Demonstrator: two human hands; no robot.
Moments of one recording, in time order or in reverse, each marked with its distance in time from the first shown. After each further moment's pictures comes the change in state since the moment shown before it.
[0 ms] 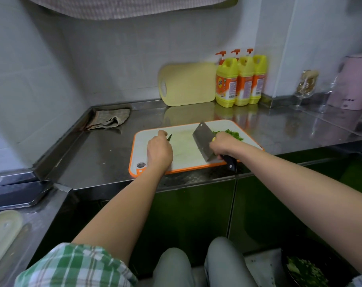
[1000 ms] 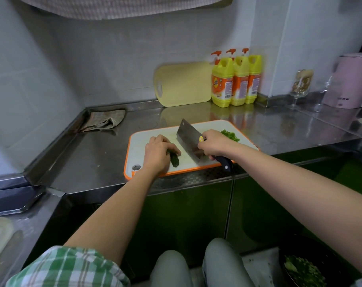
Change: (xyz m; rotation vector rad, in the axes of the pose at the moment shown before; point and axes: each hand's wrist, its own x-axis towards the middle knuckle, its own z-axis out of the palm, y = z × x) left_hand -0.003 -0.010 -0.001 0.065 -0.168 0.308; right_hand -0.007 -0.010 -0.004 -0.020 -0.038 -0.166
